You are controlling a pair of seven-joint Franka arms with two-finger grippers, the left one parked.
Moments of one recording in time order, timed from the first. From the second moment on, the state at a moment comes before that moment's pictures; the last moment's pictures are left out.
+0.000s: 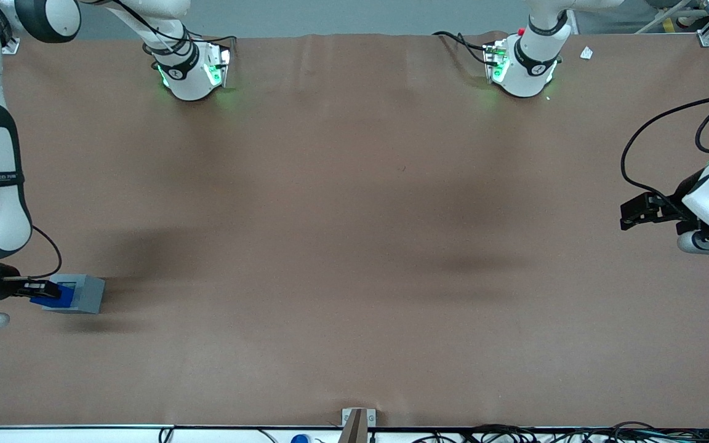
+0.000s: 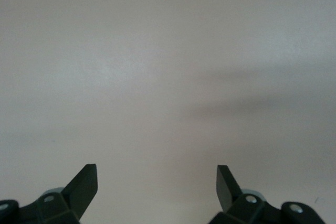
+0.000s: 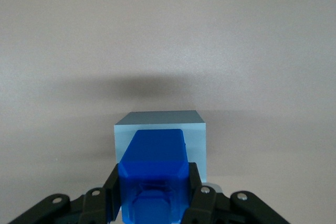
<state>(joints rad) -0.26 0.69 -0.04 -1.40 0.04 2.12 -0.28</state>
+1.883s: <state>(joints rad) -0.27 0.69 -0.03 -1.39 0.02 2.07 -0.24</state>
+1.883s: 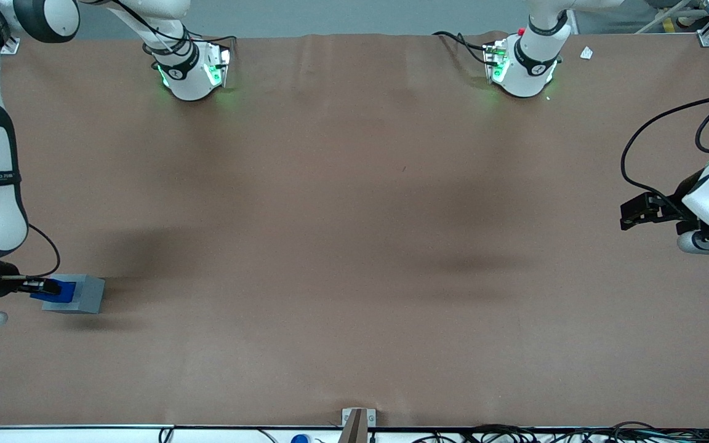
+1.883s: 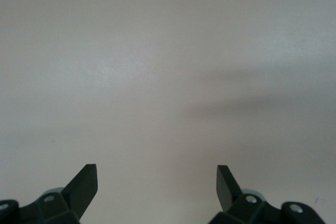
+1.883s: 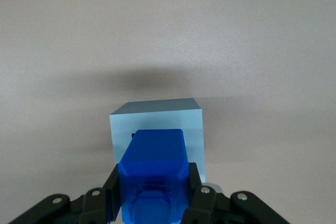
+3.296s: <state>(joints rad) -0.27 0.70 -0.03 -1.32 0.01 1.95 -0.25</state>
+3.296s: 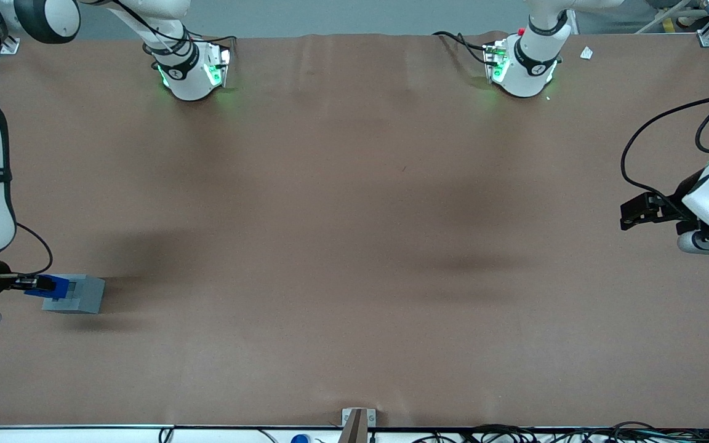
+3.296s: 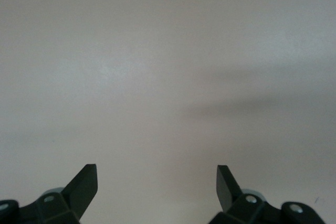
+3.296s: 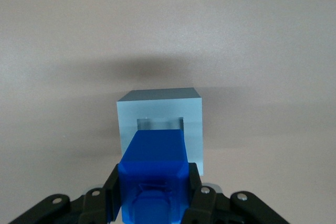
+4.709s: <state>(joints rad) -0.26 0.74 -0.03 -1.30 0.01 1.99 -0.25</state>
